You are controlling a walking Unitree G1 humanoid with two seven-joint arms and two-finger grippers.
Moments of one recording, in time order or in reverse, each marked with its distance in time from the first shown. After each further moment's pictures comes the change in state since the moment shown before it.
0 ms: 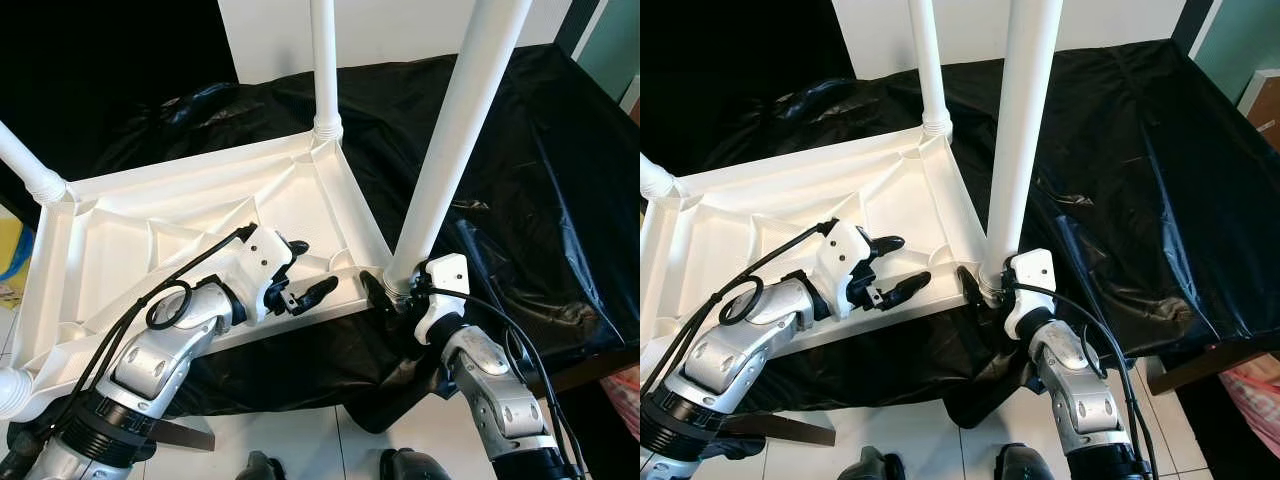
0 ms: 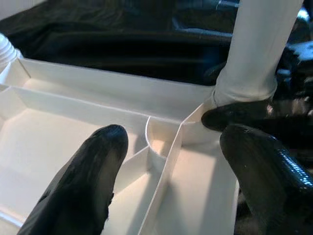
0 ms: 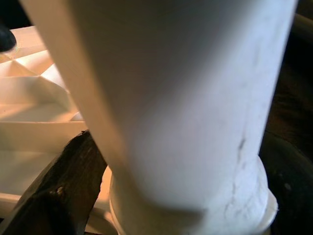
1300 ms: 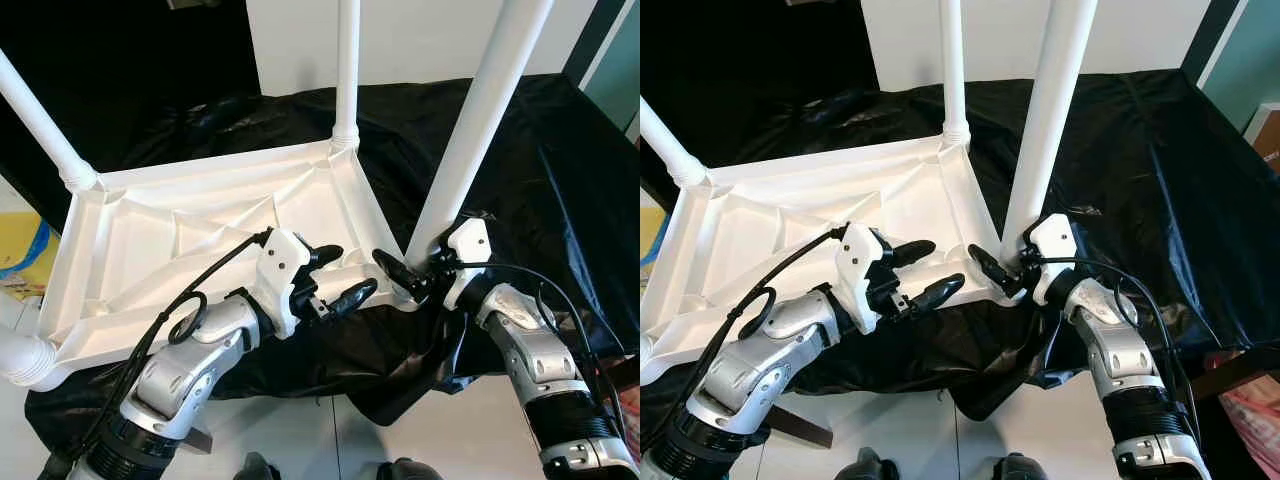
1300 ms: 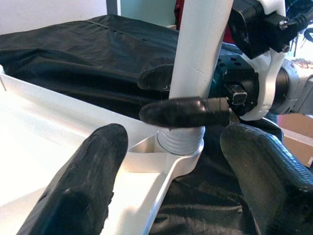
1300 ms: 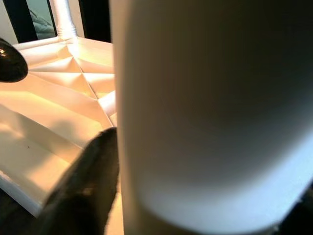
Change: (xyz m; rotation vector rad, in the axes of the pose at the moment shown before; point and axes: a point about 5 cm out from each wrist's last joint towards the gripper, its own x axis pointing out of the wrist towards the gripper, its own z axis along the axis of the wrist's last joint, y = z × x) left arm 0.010 -0.030 0.013 -0.193 -0.134 -0.075; right arm 0.017 -0.047 0.029 -0.209 -0.059 0.274
